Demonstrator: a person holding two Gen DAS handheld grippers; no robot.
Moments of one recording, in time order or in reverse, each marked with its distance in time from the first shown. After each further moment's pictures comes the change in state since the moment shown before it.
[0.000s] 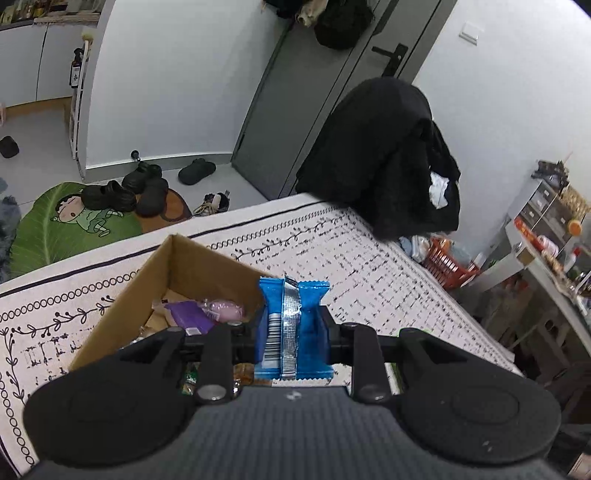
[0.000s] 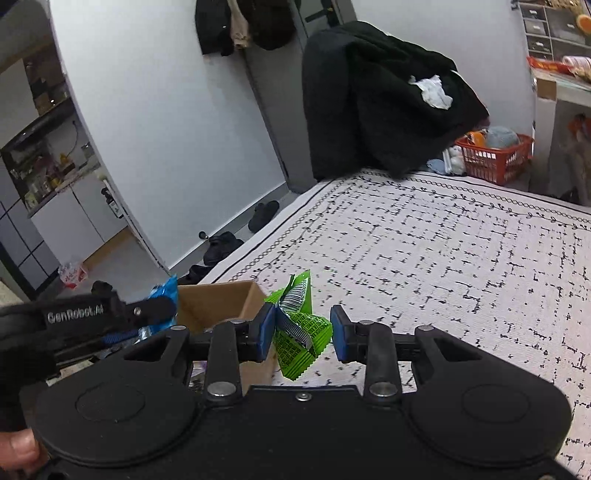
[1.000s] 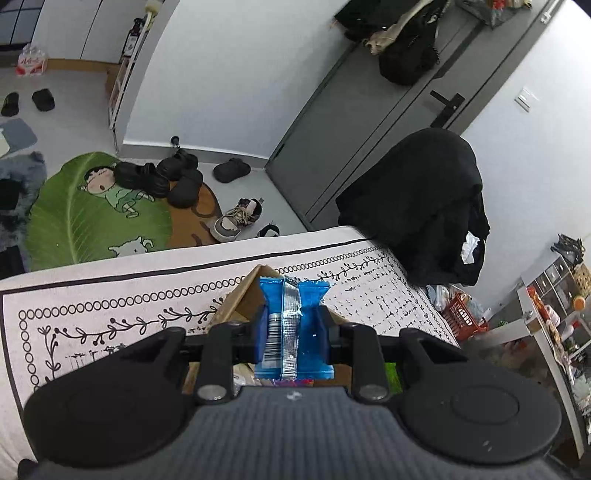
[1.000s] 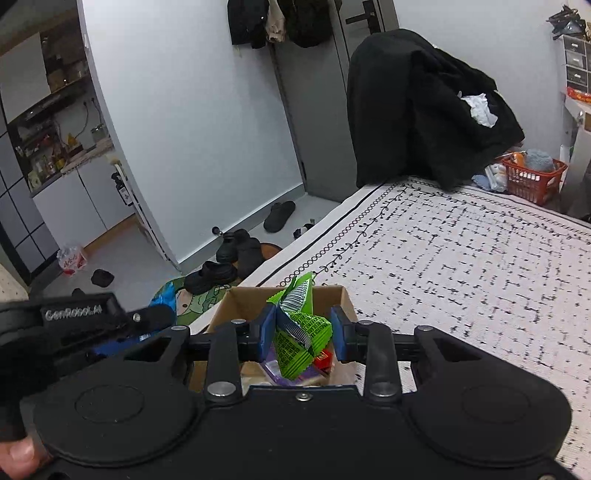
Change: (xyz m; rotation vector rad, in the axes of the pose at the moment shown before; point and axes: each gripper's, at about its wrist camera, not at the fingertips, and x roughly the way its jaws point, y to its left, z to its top) left arm -0.014 0.104 0.031 -0.210 -0.021 0.009; right arm 0.037 0.099 -0.001 -0.066 -0.010 -0.017
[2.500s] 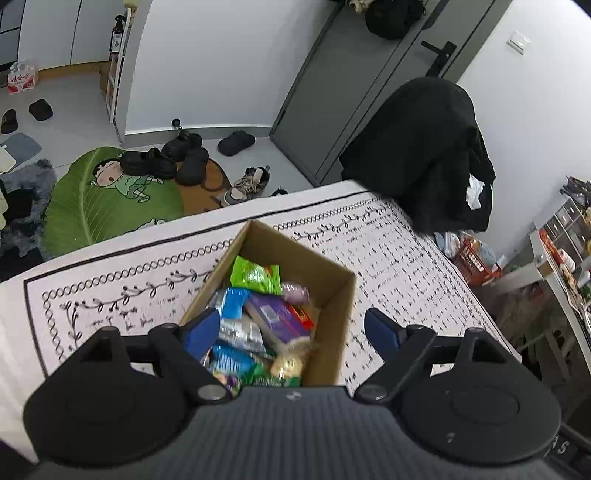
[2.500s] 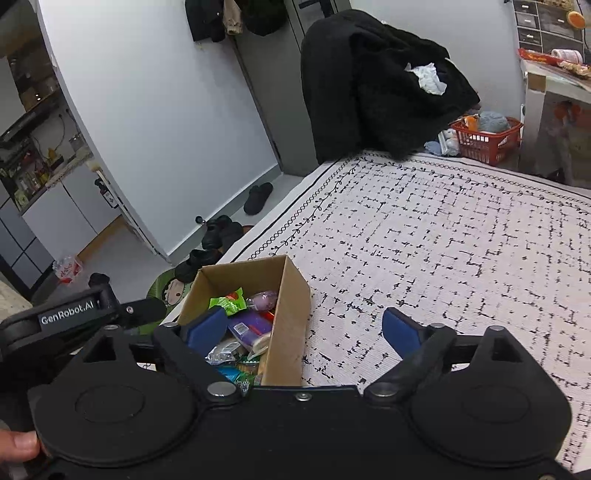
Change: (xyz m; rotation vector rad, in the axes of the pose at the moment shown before) left arm -0.027 -0.045 -0.023 0.121 0.121 0.085; right arm -0.075 -0.057 -0.004 0.108 0.080 -0.028
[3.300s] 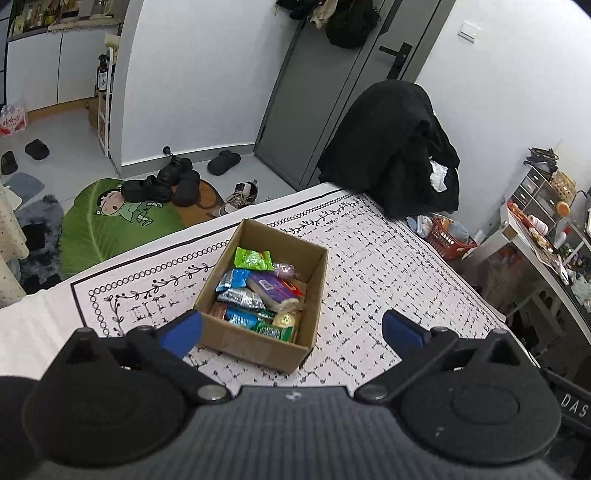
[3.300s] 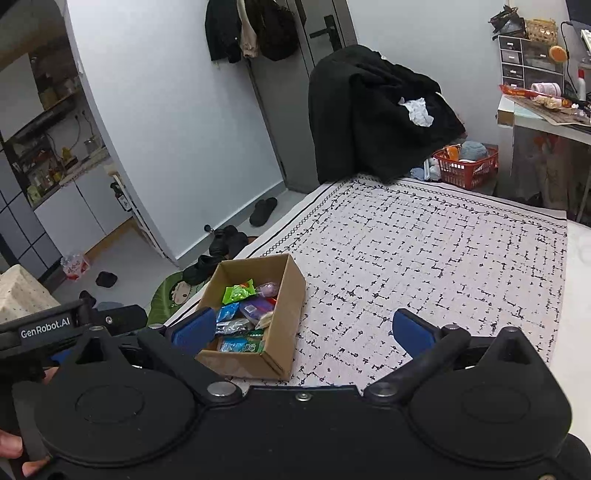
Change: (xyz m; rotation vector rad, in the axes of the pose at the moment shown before) left arm -0.110 -0.014 -0.040 0.126 -0.044 -0.011; right arm -0.108 -0.005 -0.022 -0.047 -0.057 0.003
